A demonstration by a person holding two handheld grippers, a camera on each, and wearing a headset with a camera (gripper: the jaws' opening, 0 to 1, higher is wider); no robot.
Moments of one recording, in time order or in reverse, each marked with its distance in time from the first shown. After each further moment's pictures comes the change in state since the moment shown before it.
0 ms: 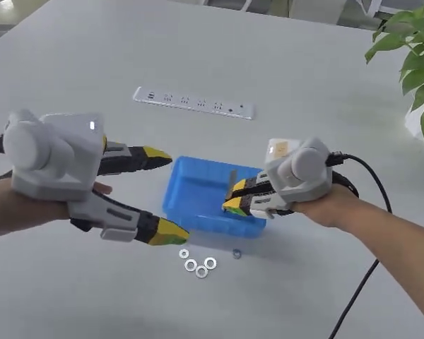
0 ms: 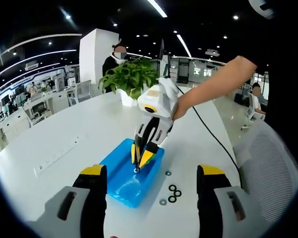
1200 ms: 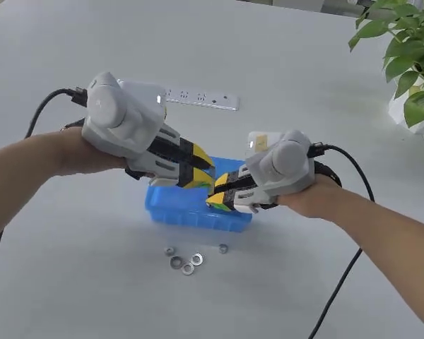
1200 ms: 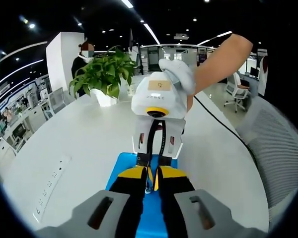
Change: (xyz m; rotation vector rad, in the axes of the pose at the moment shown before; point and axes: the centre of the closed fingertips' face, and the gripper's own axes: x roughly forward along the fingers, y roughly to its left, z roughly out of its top) left arm 0.073 0.021 0.009 0.204 0.084 -0.198; right arm 0.001 0.002 0.002 -0.035 0.003 0.016
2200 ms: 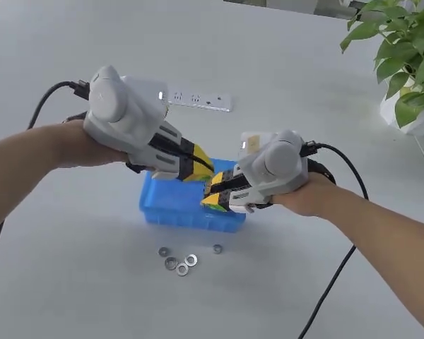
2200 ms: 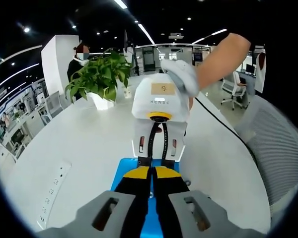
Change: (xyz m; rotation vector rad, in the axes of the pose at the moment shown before) left arm 0.000 0.001 0.012 0.035 -0.003 -0.017; right arm -0.005 -0.001 0.001 -0.038 0.024 -0.013
